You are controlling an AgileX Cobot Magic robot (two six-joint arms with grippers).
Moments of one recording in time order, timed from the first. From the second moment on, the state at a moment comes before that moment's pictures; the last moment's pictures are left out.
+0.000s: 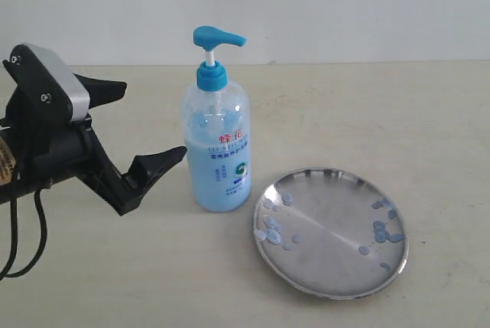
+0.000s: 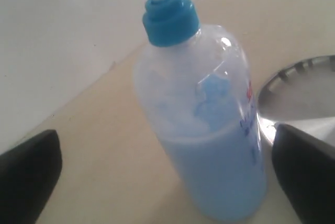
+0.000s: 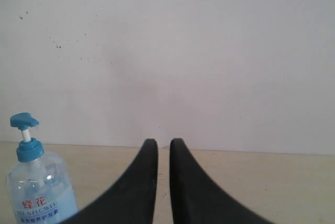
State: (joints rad) left arm -0.40 1.44 -0.43 0.47 -0.67 0.04; right arm 0.22 0.21 -0.26 -1.21 0.09 1.32
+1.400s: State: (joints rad) left arm -0.16 0.53 0.00 -0.18 -0.02 0.14; right arm 0.22 1.61 -0.77 -1.74 -0.44 1.91
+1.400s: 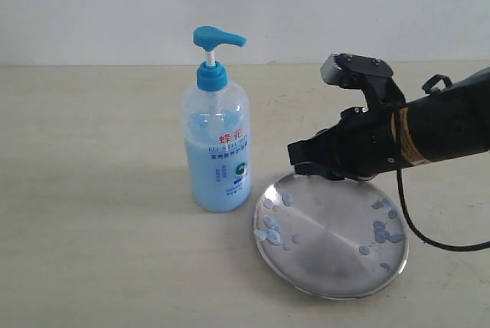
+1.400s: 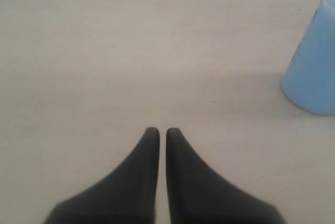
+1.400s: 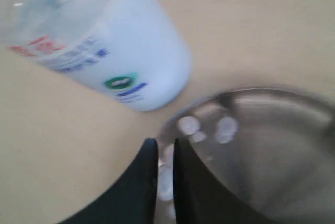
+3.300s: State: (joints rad) left arm -0.16 0.53 0.00 -0.18 -0.02 0.15; right arm 0.22 1.69 -0.68 -1.74 -0.21 1.76
